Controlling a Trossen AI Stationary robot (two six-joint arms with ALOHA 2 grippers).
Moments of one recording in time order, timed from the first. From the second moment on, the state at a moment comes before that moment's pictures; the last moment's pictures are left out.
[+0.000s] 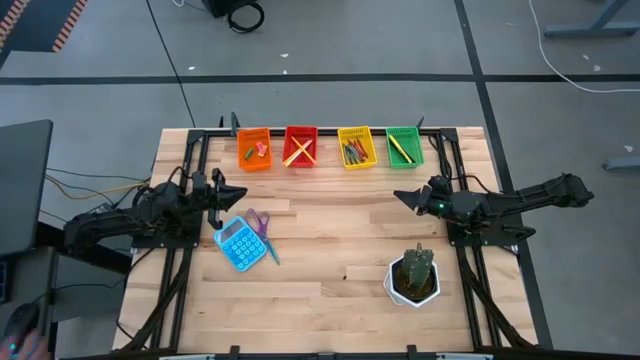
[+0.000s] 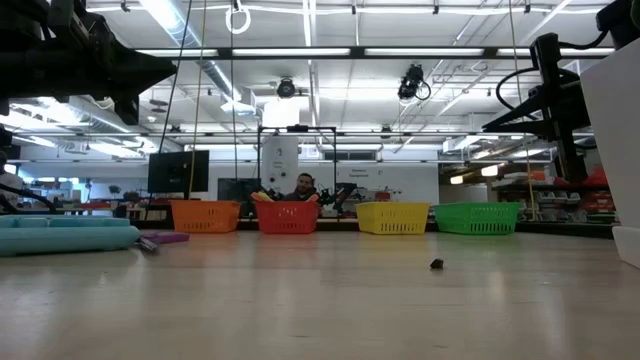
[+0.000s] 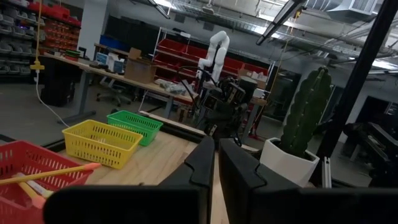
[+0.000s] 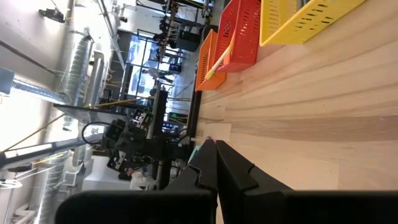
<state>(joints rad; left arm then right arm) 0.20 0.07 0.01 0.26 -0.02 -0.30 0.15 0.33 0.02 0.15 0.58 1.42</state>
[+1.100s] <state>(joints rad) 0.05 0.07 0.01 0.26 -0.03 -0.30 0.15 0.33 0.02 0.15 0.58 1.42</state>
